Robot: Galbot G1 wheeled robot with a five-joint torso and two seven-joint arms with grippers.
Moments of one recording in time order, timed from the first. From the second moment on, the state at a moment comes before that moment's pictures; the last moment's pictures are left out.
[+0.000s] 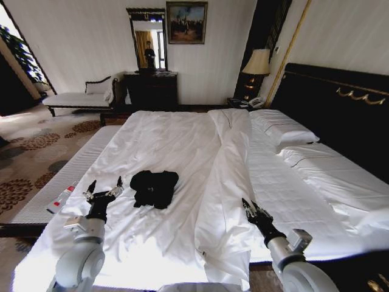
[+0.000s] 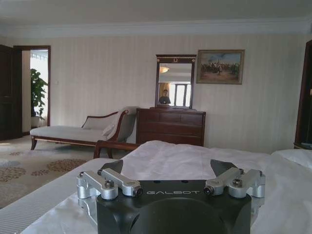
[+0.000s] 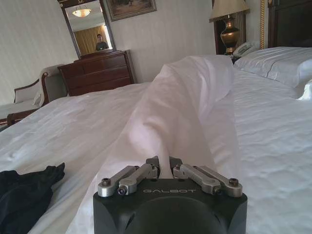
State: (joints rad) left arm 1.64 -1.23 -0.73 -2.32 -0.45 0.15 -0.28; right arm -1.82 1.36 0.70 2.43 0.52 -0.38 0.08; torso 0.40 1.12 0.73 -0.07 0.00
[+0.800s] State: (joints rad) left arm 1.64 -1.24 -0.74 -2.32 -0.45 0.15 -0.28; right arm -1.77 1.35 0.87 2.47 0.66 -0.41 0.14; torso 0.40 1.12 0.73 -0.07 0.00
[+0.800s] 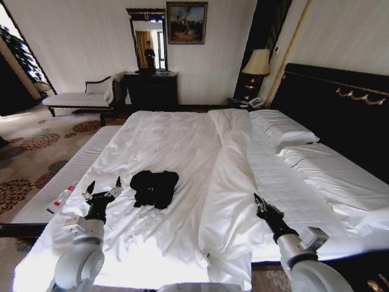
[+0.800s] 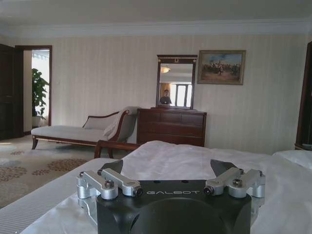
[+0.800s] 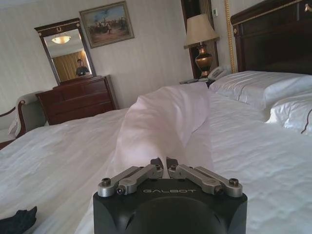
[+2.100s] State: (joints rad) left arm 1.64 -1.23 -0.72 -2.32 -0.44 0.16 -0.29; right arm -1.56 1.28 1.33 1.85 0.49 -0.20 0.13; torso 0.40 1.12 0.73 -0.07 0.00
